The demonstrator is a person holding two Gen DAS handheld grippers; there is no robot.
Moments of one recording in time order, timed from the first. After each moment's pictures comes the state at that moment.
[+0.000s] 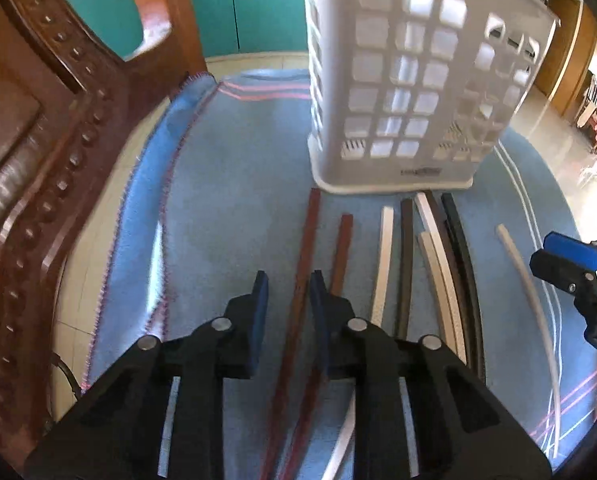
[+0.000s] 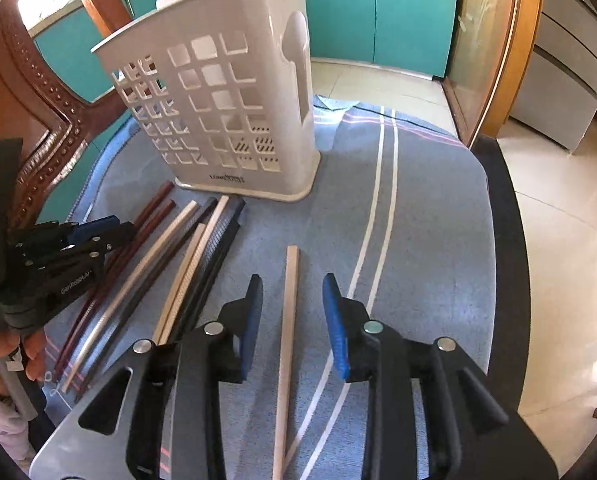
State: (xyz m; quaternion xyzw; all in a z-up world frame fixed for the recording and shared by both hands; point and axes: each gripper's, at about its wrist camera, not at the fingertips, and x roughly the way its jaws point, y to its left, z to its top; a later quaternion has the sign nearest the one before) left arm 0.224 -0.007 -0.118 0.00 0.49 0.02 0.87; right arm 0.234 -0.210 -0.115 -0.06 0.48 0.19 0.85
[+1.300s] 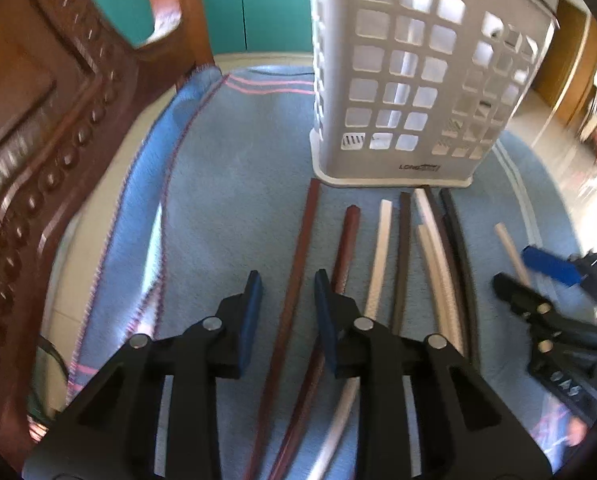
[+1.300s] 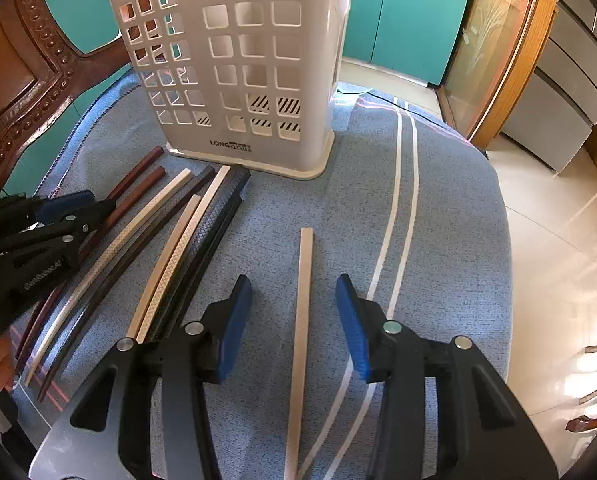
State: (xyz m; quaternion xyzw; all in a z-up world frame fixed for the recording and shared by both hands) left arm 0.202 -0.004 -0.120 -0.04 0.49 0.03 0.87; right arm 0.230 -0.184 -0.142 -0.12 0.48 0.16 0.86
